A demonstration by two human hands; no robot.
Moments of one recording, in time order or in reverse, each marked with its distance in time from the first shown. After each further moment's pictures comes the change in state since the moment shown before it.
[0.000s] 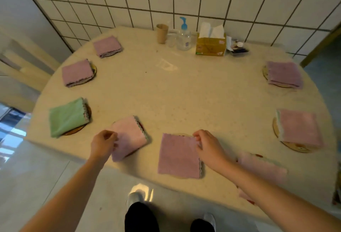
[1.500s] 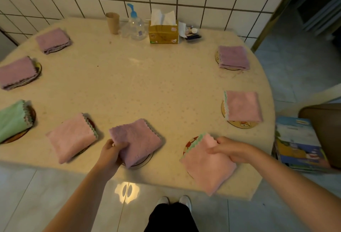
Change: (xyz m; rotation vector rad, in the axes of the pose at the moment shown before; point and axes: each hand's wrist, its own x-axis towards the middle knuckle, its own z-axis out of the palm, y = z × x) left_hand -0.113 0.030 0.142 -0.550 -0.434 -0.309; right_hand -0.067 0.169 -0.113 0.668 -0.478 0.666
